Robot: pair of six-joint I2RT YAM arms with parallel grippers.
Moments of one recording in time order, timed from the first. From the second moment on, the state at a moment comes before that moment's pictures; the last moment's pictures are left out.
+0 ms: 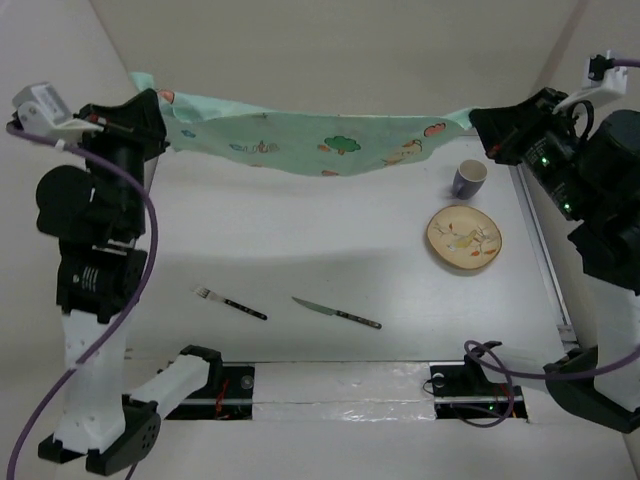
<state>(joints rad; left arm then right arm) -0.23 1.03 1.70 -0.31 -0.30 -0.51 0.45 1.23 2.09 -0.79 0.15 0.47</state>
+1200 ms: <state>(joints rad) -0.20 2.21 1.94 -0.48 -0.32 -0.48 0.17 2.49 2.39 -0.75 -0.13 0.51</state>
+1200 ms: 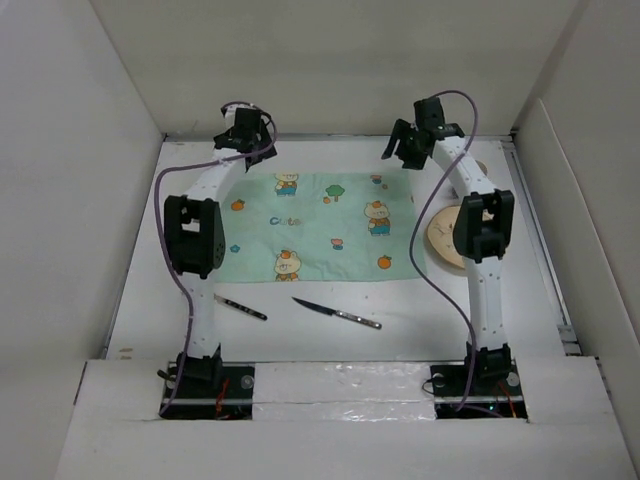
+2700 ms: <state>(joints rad) -0.76 1.11 1.00 -0.26 -0.20 -0.45 -0.49 1.40 0.67 -0.35 -0.18 0.81</state>
